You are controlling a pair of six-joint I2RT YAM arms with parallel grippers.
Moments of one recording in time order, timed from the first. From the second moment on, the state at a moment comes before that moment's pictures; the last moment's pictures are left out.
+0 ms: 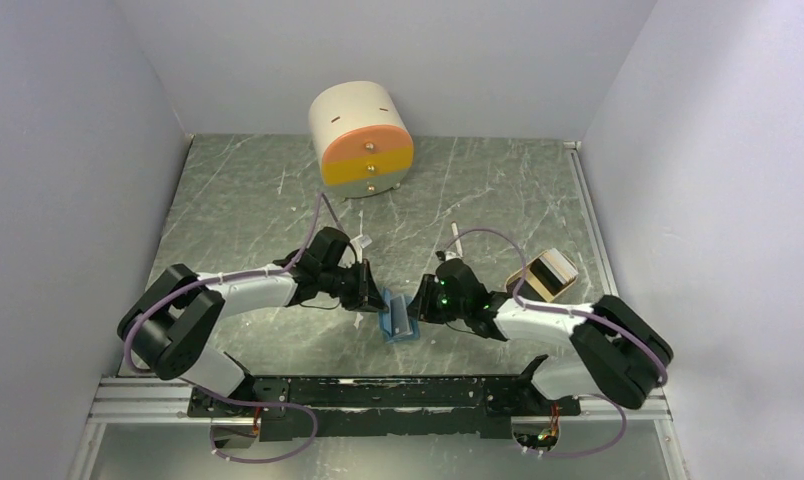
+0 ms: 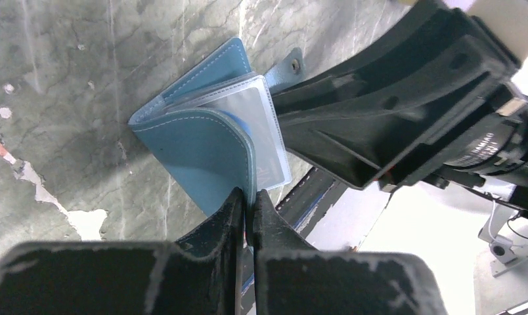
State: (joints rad) left arm -0.69 1.51 0.65 0.05 0.56 -0.84; right arm 0.78 1.36 0.41 0.22 -0.13 0.85
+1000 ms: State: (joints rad) left arm -0.59 1.42 0.62 -0.04 0.59 -0.73; right arm 0.62 1.17 0.89 -0.41 0.42 0.16
